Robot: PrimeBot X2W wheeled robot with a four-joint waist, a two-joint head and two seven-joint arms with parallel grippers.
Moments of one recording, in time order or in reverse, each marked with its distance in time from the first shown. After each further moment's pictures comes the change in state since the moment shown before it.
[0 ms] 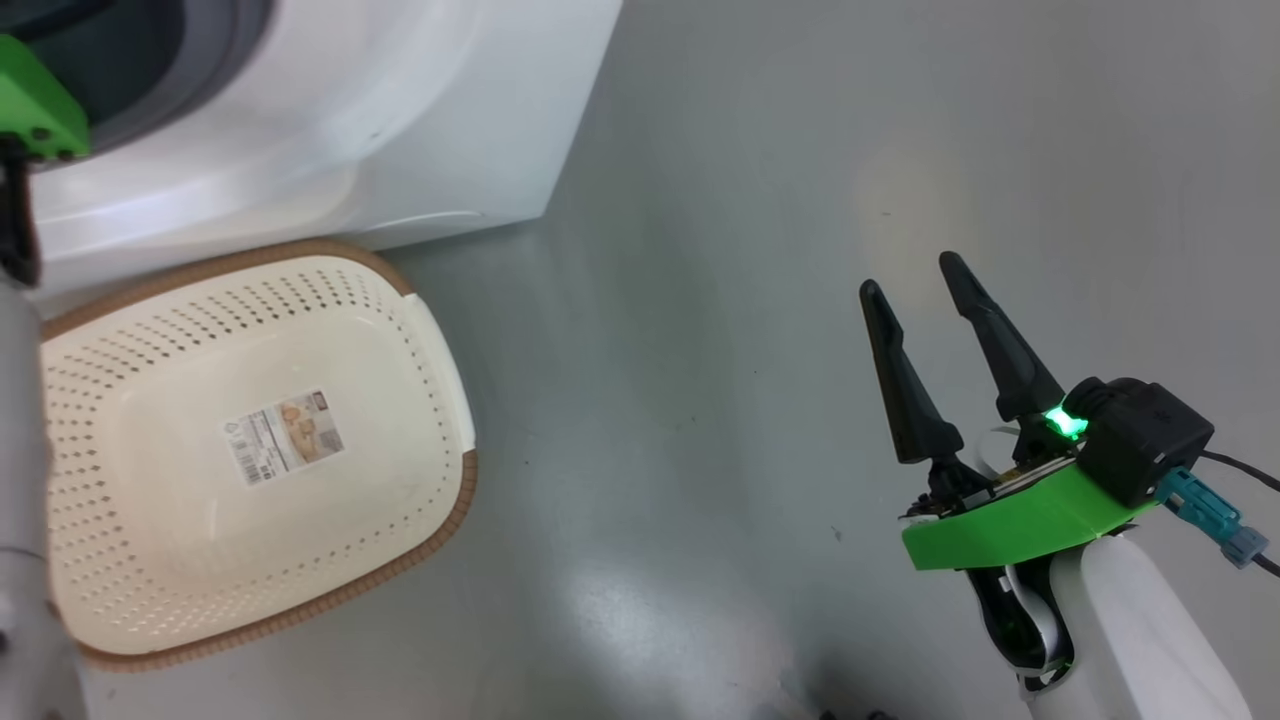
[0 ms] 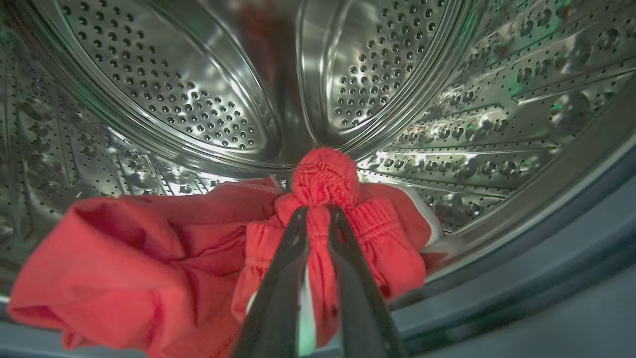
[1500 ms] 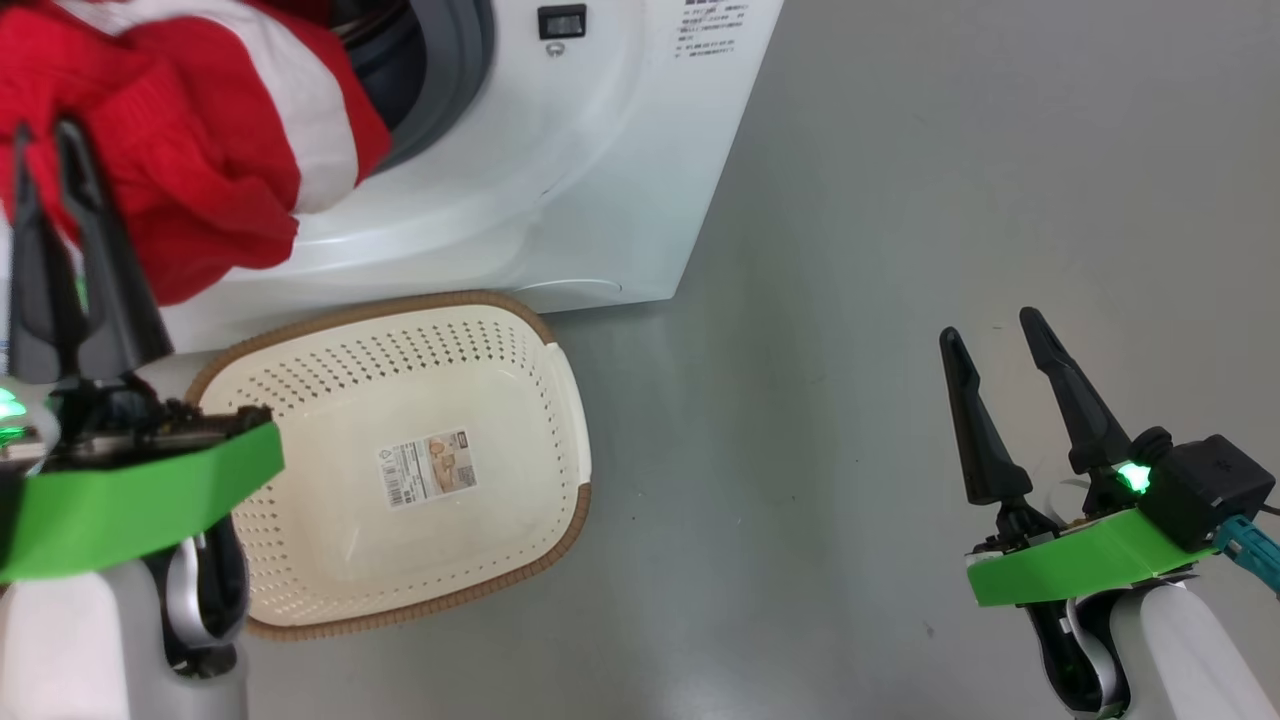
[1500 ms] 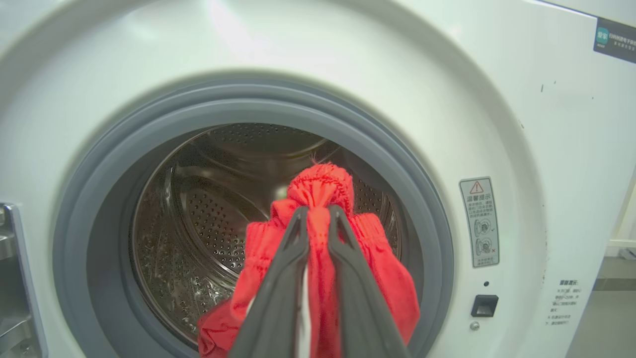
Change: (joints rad) left arm 0.834 -0.224 0.053 -1.237 -0.050 0.102 -0.007; right arm 0.108 -0.031 -0.102 -0.006 -0.019 0.000 0.000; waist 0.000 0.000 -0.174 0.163
